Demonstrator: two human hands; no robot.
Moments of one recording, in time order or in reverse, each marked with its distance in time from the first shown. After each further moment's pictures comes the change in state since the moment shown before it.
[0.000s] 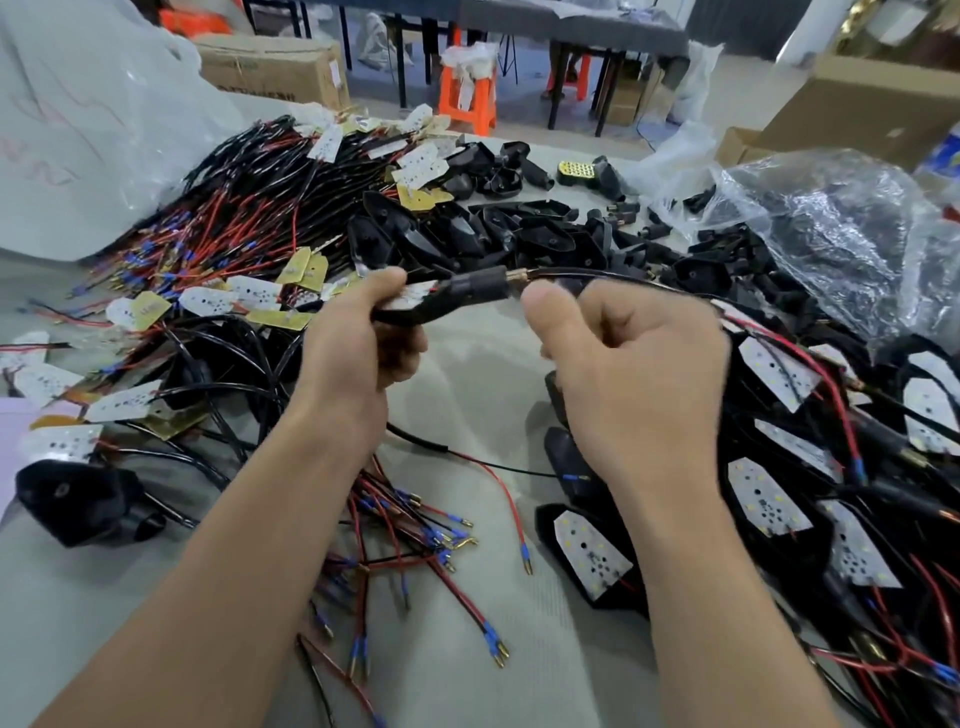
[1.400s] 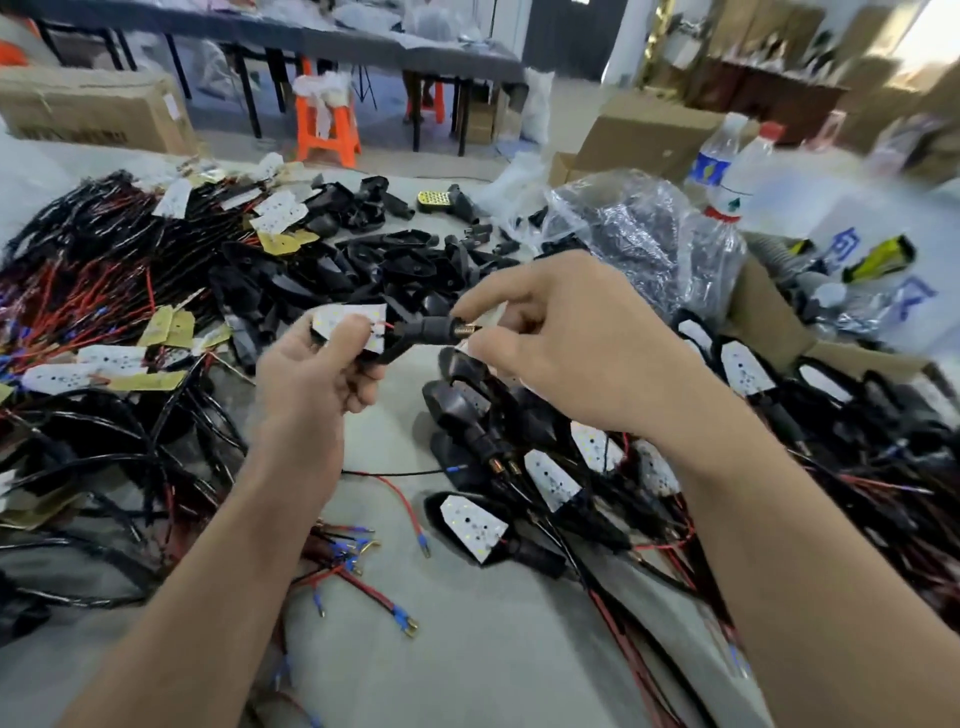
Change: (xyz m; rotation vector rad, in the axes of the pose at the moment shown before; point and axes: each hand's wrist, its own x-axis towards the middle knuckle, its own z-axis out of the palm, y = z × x) left_hand -0.032 -0.015 0.032 0.056 -0.319 0.191; right_hand 0.032 -0.040 -0.097 -0.368 -0.530 -0.030
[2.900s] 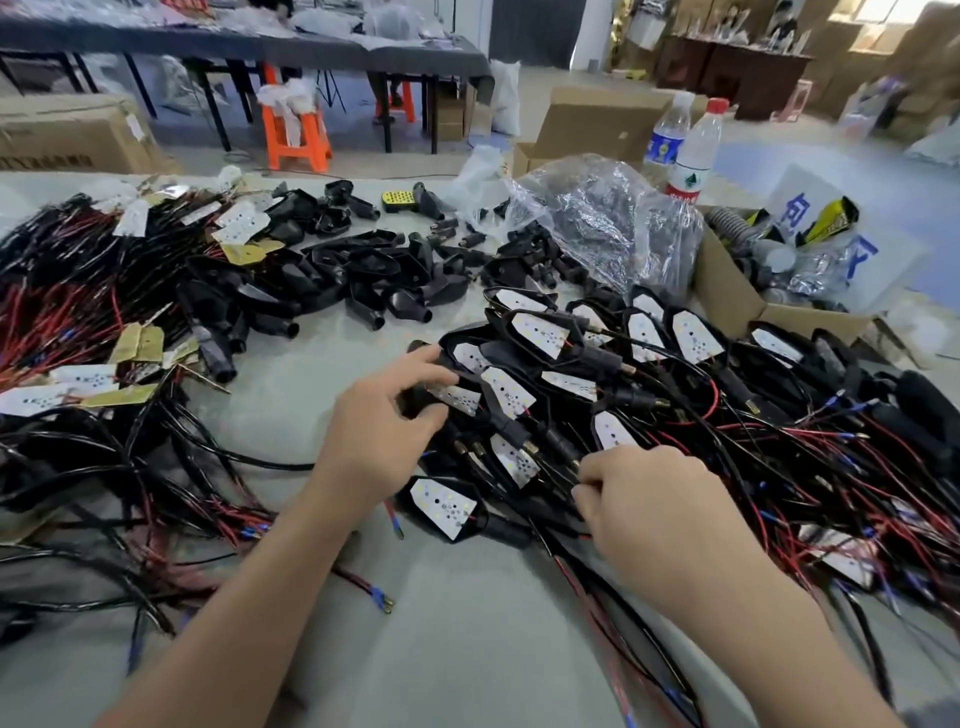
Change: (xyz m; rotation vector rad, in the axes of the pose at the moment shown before) left_hand -0.024 -0.040 0.036 0.751 -0.310 0.190; right_hand -0.126 0.063 0.033 -0.549 -0.054 0.487
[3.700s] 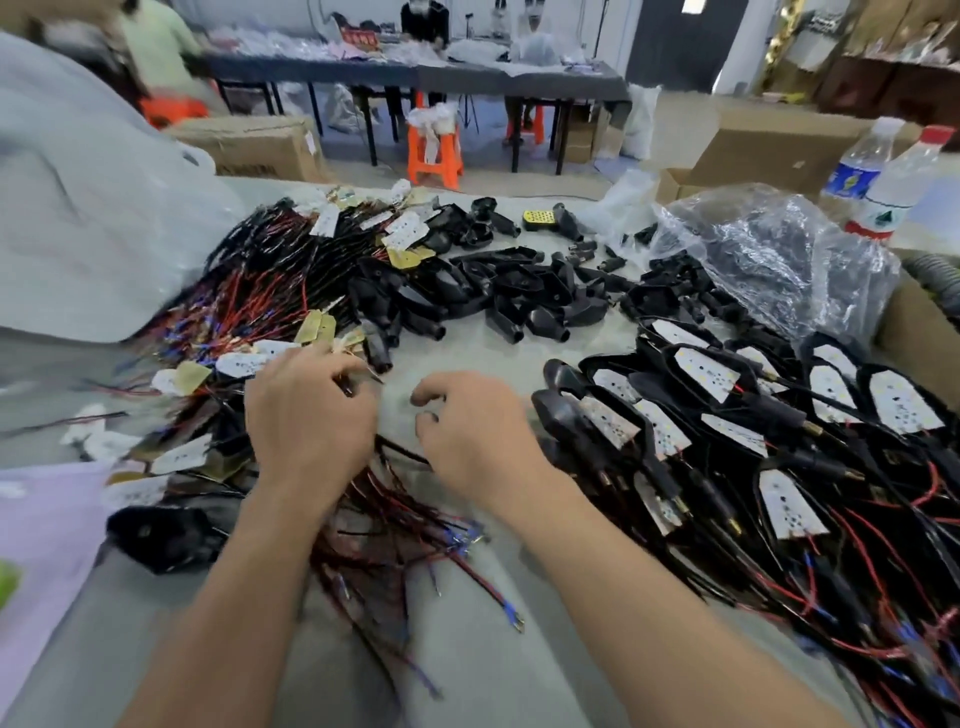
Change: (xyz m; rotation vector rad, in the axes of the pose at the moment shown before) left_hand -0.024 -0.036 -0.131 0.769 0.528 -0.237; right_hand 0.091 -0.207 0.044 0.576 -0.026 -0.482
